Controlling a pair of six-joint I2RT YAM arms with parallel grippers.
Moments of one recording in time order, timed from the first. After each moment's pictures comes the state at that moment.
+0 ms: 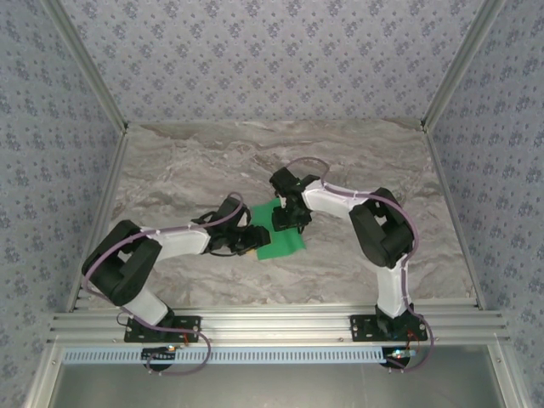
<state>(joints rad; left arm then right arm) -0.67 1.56 0.69 -0.07 0.37 -0.91 0.69 1.97 1.34 -0.71 -0.11 0.40</state>
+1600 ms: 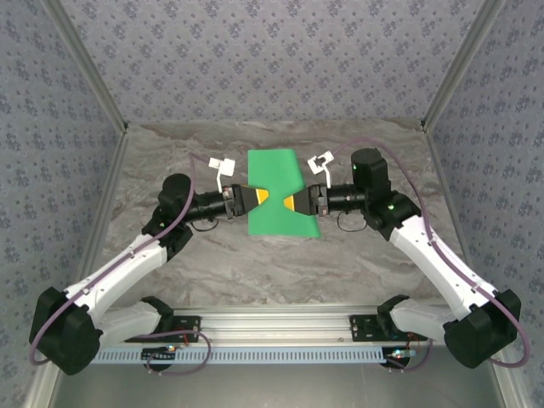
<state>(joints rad) -0.58 1.09 0.74 0.37 0.76 -0.90 0.48 1.14 1.04 -0.33 -0.94 0.54</state>
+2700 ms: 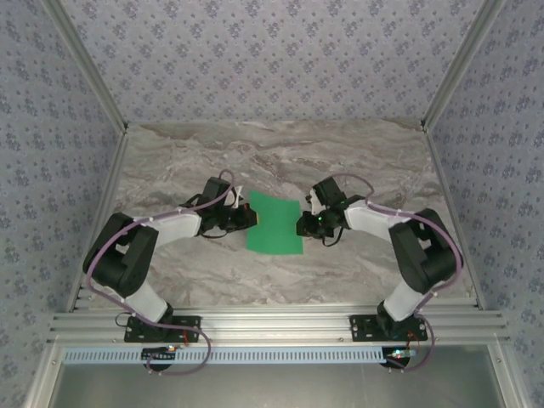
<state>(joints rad) -0.50 1.63 0.79 -0.03 0.51 -0.64 0.51 1.68 0.89 -0.37 -0.41 0.53</state>
